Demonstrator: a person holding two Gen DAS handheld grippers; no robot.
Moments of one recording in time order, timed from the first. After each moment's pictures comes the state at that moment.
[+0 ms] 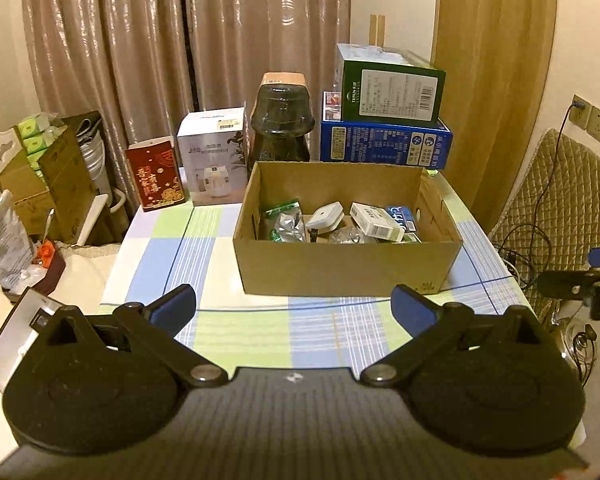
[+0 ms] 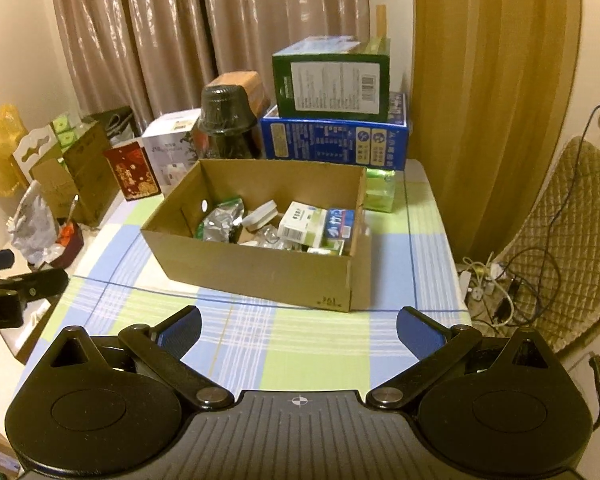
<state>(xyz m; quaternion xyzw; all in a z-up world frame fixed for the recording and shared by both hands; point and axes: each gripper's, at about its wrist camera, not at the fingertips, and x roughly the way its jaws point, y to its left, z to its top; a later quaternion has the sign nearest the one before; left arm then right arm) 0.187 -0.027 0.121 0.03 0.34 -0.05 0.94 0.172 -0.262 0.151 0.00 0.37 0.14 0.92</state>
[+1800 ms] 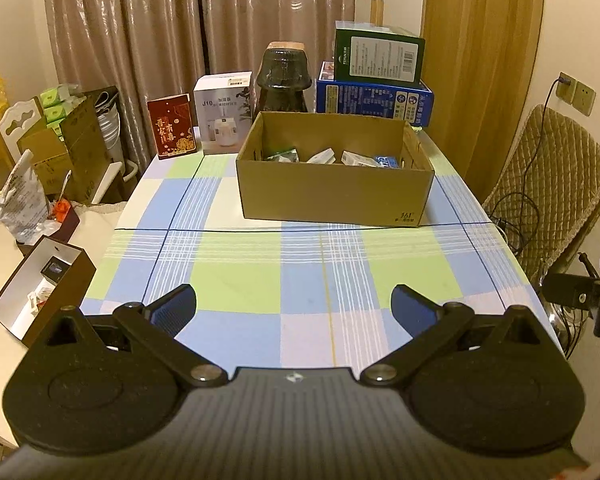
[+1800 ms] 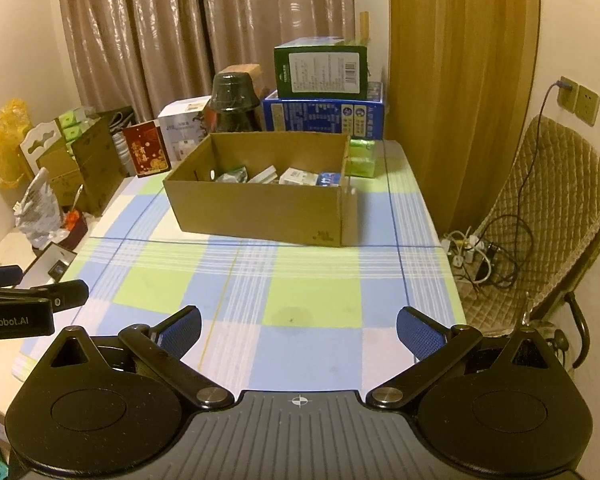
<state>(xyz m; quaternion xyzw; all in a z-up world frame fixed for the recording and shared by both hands) 0.064 -0.038 0.090 0.02 0.36 -0.03 0.93 0.042 -0.271 0.129 -0.01 0.36 0.12 0.92</state>
